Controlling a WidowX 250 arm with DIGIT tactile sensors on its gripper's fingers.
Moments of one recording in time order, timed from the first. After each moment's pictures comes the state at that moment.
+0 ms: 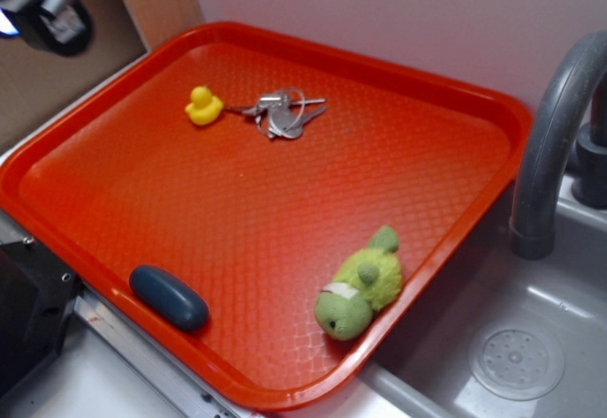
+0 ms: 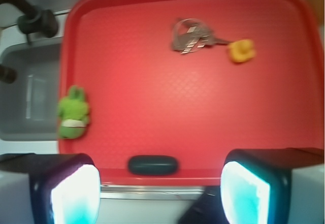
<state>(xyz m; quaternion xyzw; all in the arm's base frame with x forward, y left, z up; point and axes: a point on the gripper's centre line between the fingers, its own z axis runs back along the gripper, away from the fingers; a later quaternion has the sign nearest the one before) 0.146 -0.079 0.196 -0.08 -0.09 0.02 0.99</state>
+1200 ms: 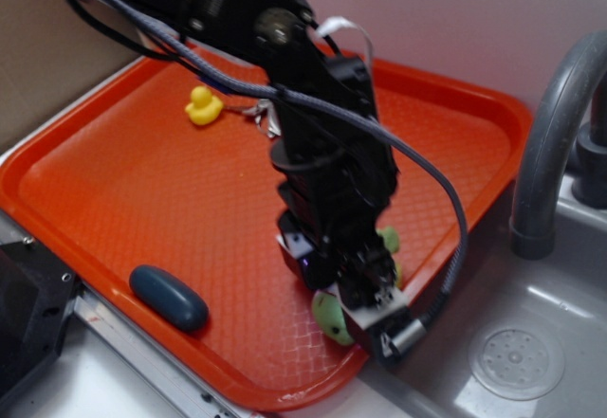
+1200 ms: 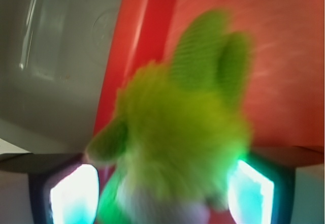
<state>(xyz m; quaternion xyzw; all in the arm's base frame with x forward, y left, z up) 0.182 -0.223 0.032 -0.11 0.06 -0.13 0.98</state>
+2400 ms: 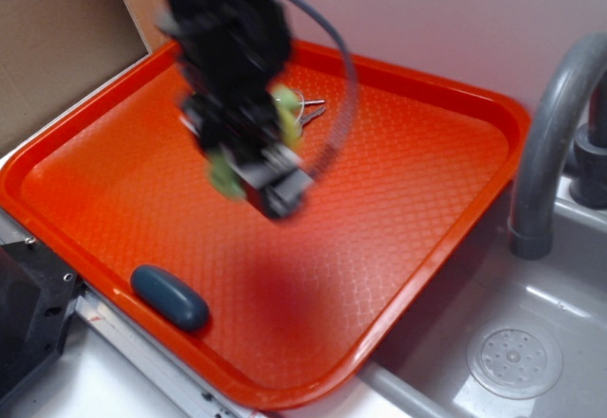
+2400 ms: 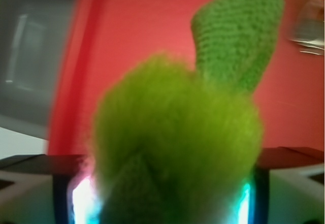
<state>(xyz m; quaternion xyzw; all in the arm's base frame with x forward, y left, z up) 0.188 -0.124 0.121 -0.02 0.00 -0.07 1.00</state>
